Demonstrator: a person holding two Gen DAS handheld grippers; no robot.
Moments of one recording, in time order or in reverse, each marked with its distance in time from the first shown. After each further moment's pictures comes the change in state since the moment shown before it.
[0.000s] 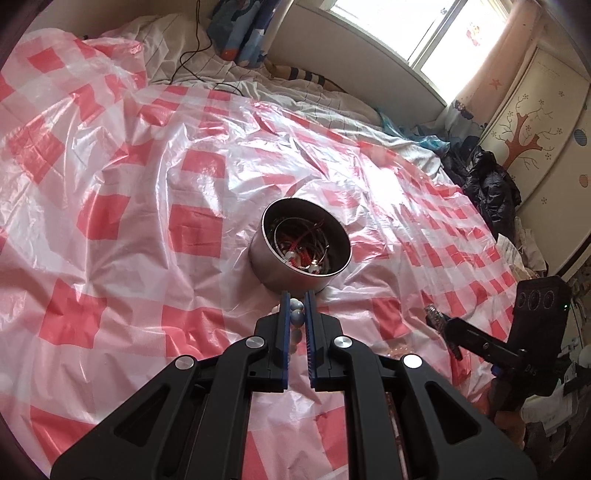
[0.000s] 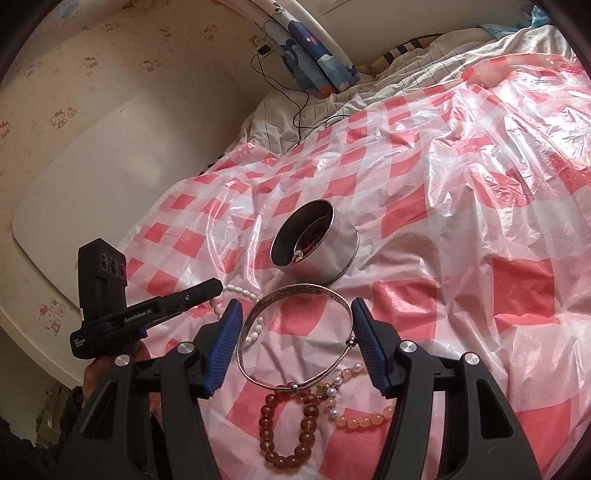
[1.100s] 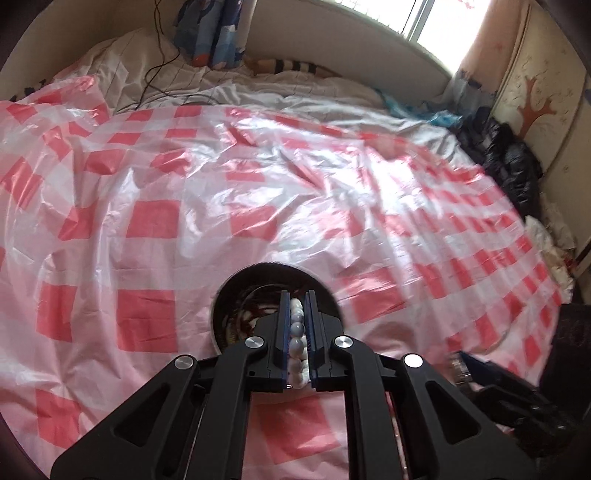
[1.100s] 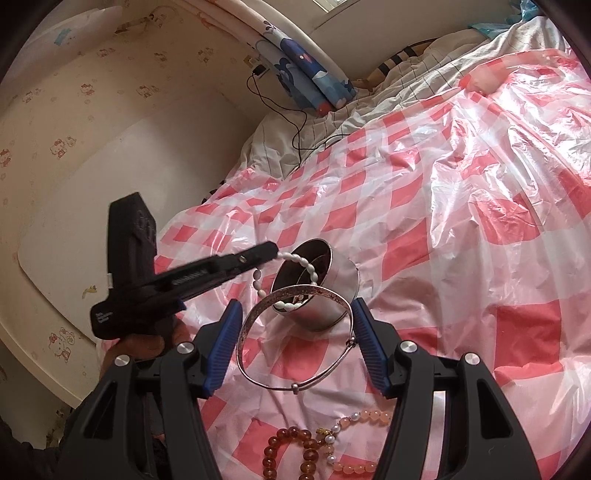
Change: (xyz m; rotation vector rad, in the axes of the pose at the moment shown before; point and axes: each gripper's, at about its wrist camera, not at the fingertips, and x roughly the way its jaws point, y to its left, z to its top) left arm 0.086 -0.050 0.063 0.128 0.079 0.159; right arm 0.003 -0.012 0.032 0.048 -0.069 0.036
